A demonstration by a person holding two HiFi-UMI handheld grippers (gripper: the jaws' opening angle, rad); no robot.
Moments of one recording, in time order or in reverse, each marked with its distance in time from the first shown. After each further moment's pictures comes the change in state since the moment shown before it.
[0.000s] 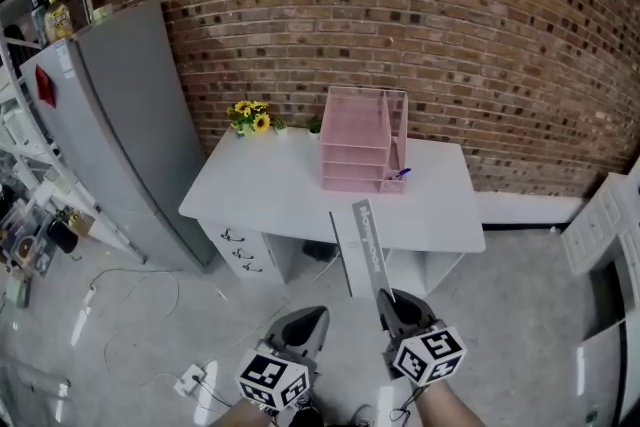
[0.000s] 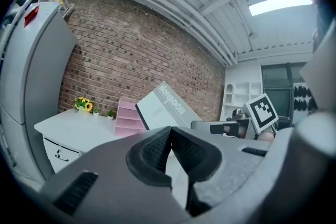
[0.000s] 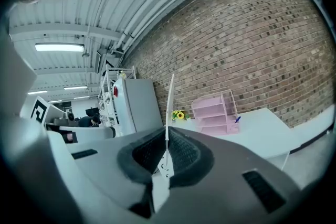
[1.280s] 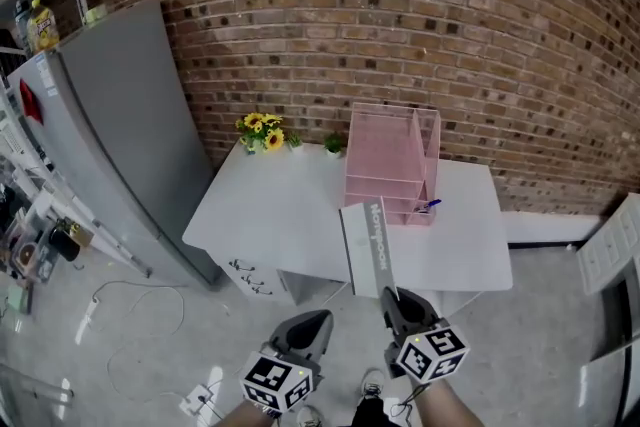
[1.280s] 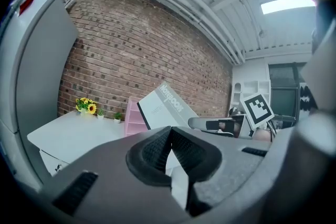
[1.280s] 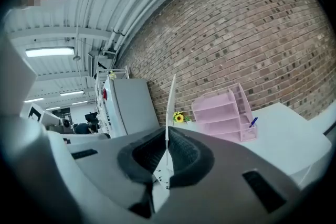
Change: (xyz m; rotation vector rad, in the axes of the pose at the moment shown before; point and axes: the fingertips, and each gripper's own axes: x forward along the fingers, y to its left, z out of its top) left arm 0.082 0.131 0.021 -0.015 0.022 0.025; right arm 0.161 -0.044 0.020 0.056 0.002 0.007
